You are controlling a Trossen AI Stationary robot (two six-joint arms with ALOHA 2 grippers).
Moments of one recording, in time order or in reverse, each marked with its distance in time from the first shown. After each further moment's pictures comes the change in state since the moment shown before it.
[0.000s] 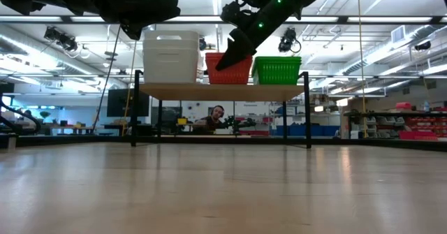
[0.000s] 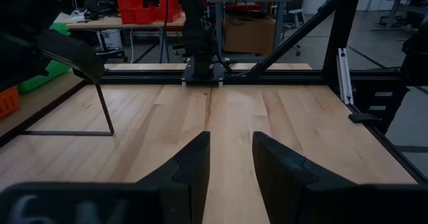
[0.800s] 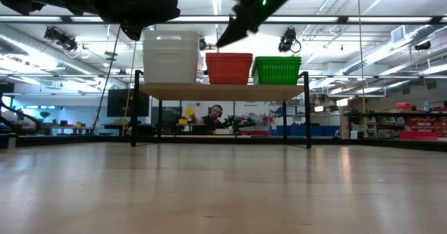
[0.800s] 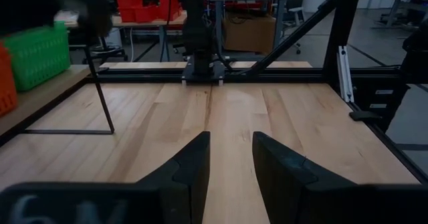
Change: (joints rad) left arm 0.000 0.000 0.001 -0.008 0.000 0.000; right arm 0.062 -0.068 0.058 -0.066 0.079 -0.017
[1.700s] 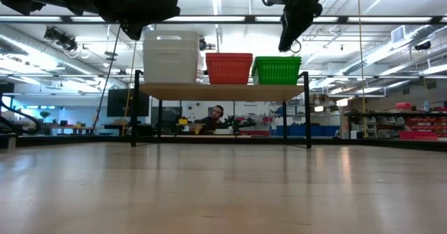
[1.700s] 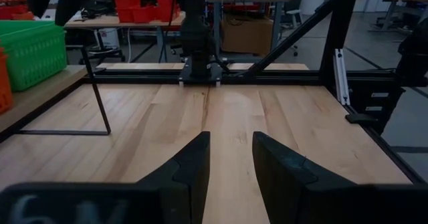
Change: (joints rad) left arm -0.001 0.000 0.000 0.007 0.008 -0.008; right arm -0.118 -0.183 0.093 -0.730 -0.018 0.026
